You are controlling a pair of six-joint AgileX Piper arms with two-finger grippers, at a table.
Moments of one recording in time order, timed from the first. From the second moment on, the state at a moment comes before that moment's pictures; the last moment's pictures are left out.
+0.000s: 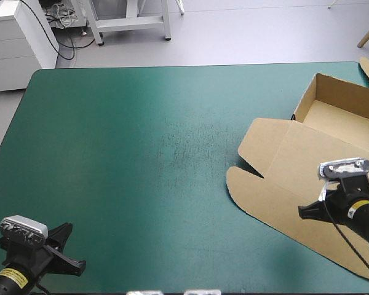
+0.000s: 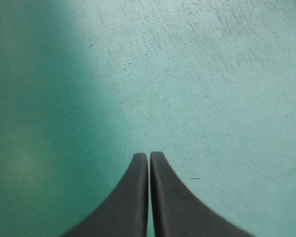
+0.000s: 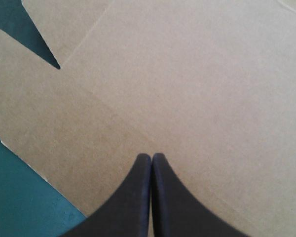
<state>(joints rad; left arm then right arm) -0.30 0.22 -0.47 -0.01 0.87 0.06 0.14 0.73 -0.75 -0.11 0.91 -0.01</state>
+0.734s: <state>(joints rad) -0.30 0.22 -0.45 -0.06 0.84 0.05 0.14 0.57 -0.48 -0.10 0.82 0.00</state>
